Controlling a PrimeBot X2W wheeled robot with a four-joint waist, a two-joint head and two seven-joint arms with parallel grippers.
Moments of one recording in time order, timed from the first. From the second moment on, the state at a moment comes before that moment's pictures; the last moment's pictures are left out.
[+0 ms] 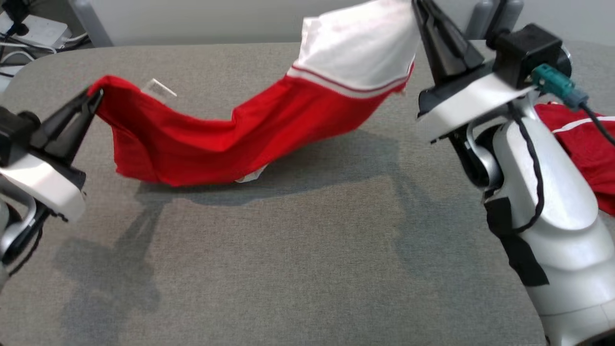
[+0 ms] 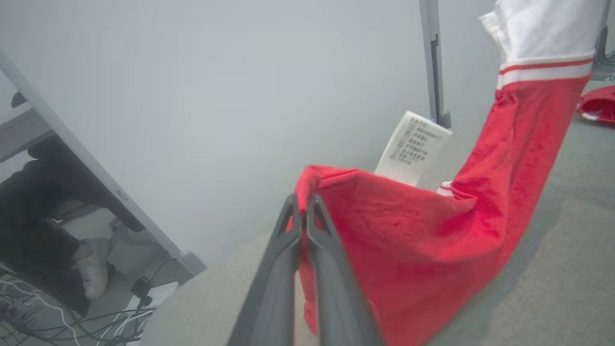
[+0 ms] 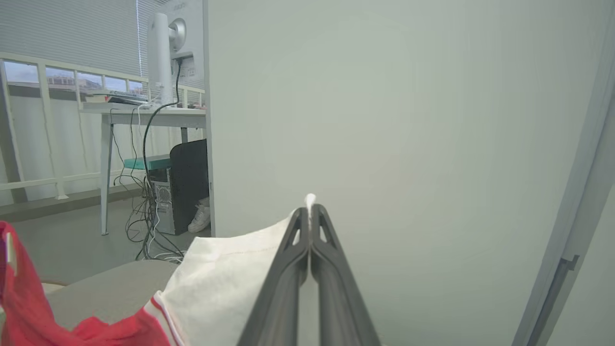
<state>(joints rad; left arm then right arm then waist) -0.67 0.73 -0.60 0.32 -0.58 -0.13 -0.19 -0.86 -0.07 0.34 0.44 0.25 0.13 -0.16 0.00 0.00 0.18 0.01</state>
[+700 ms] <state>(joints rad) -0.53 0.87 -0.70 0.16 -0.90 -0.13 -0.03 -0.69 -0.08 0.46 0.16 0.41 0.13 0.24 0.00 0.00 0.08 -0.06</state>
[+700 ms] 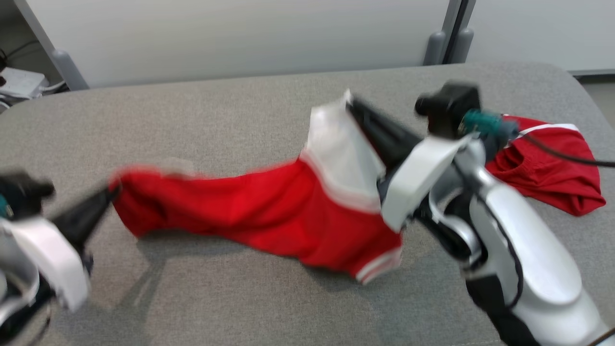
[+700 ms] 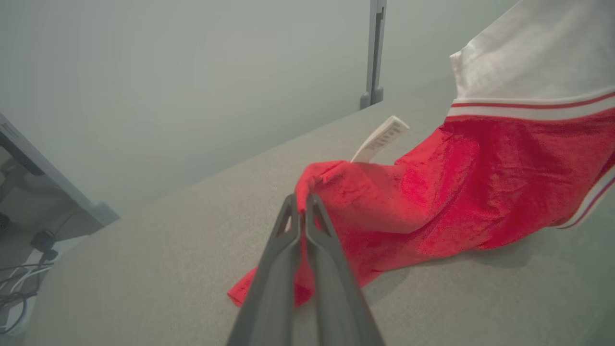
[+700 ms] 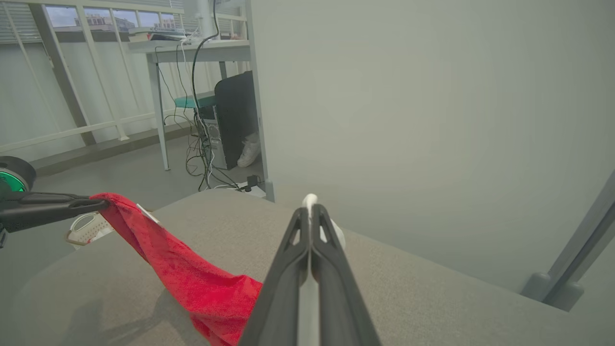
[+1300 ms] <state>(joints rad) -0.40 1.13 -1.13 -0.19 -1.24 -0.13 0.23 -0.39 -0.06 0.49 -0.05 0.57 0.13 0.90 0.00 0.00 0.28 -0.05</state>
